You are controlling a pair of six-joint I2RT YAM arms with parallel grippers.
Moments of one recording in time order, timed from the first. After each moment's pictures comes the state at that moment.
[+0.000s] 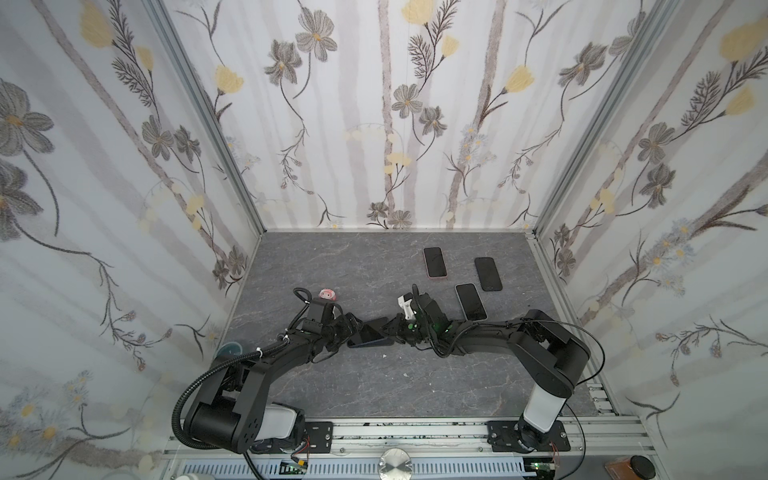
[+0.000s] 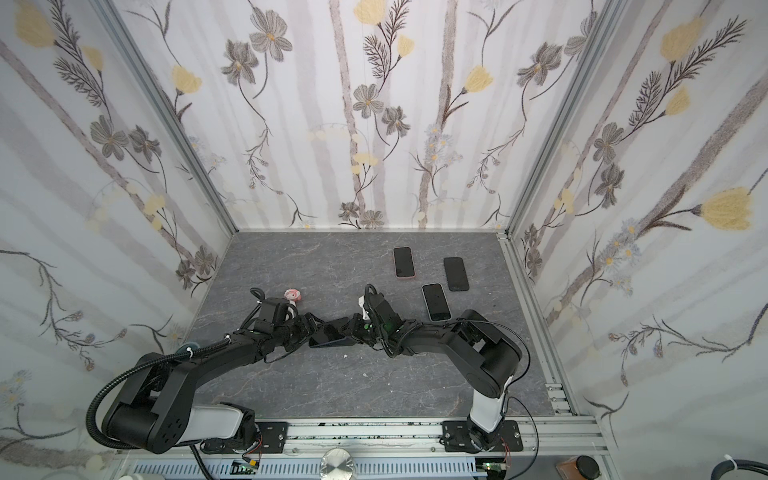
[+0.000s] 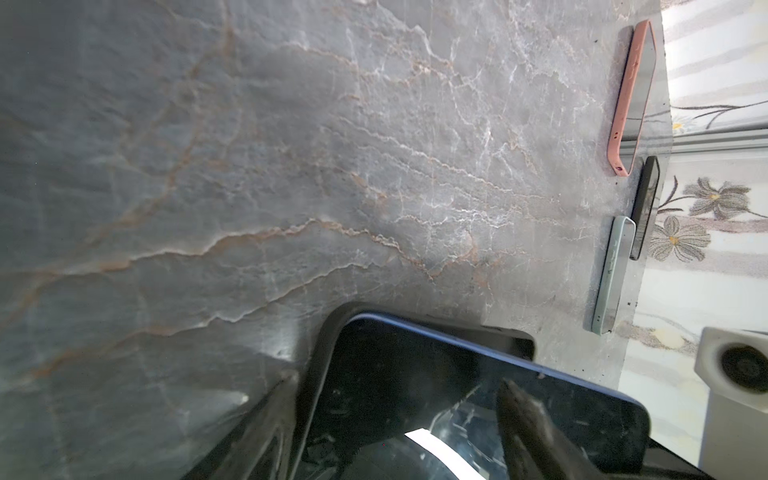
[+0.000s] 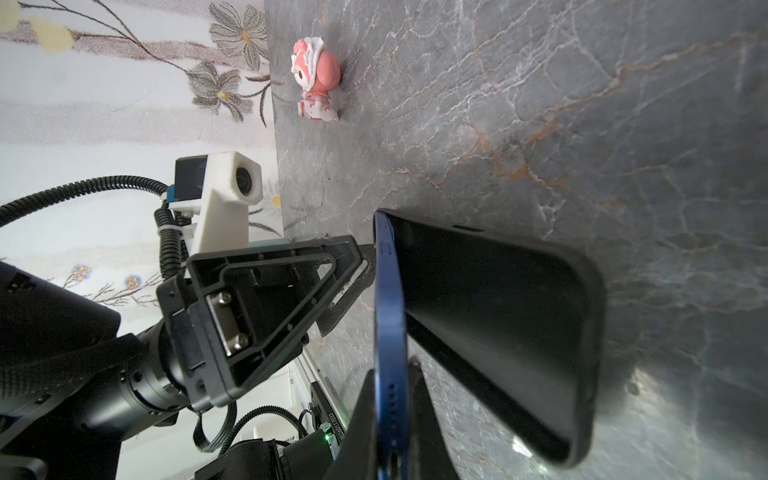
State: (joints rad) left arm -0.30 1.36 0.47 0.02 0.34 -0.89; right arm 0.85 1.80 0.84 0.38 -0.39 1.17
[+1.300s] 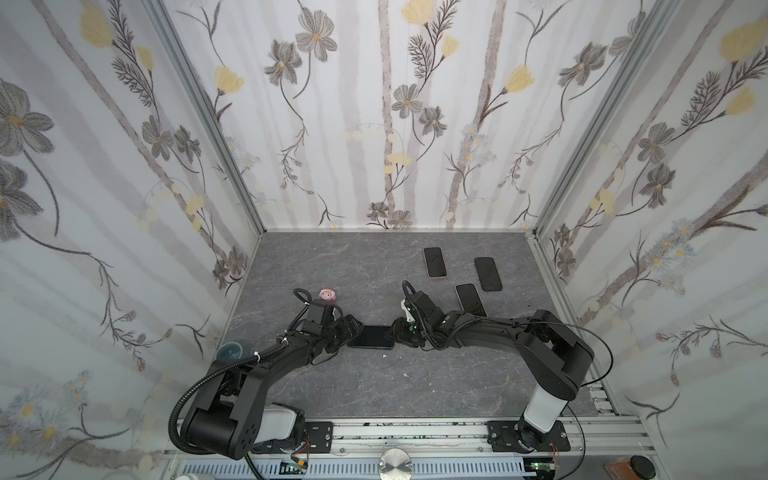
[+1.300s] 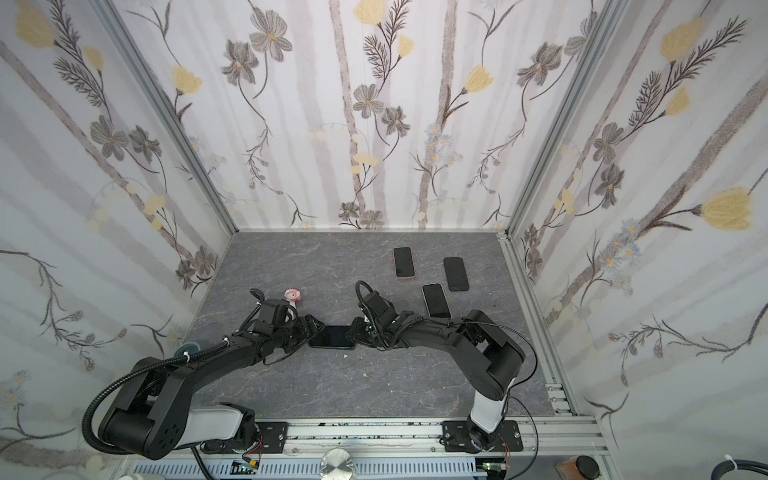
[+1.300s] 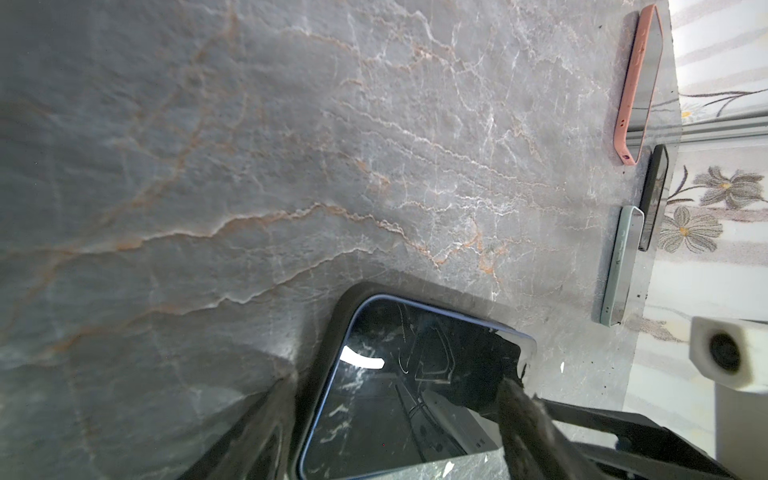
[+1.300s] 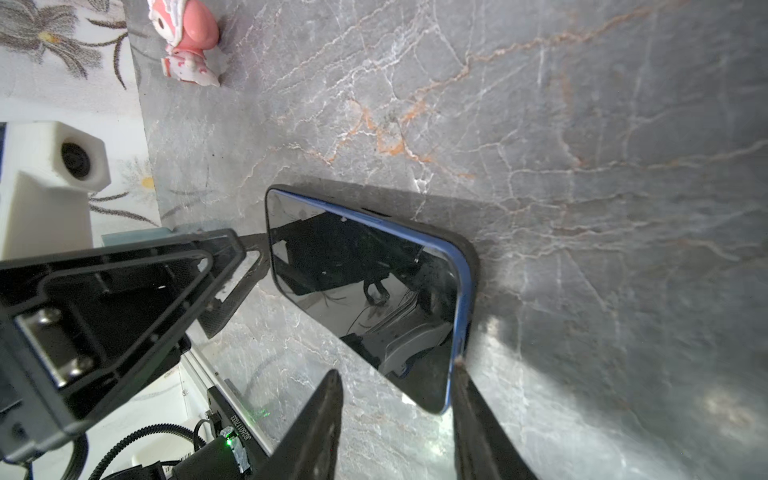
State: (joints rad) left arm -0.30 1.33 0.47 -0.03 0.32 -0.86; right arm 0.86 1.75 0.97 -0.09 -0.28 0.95
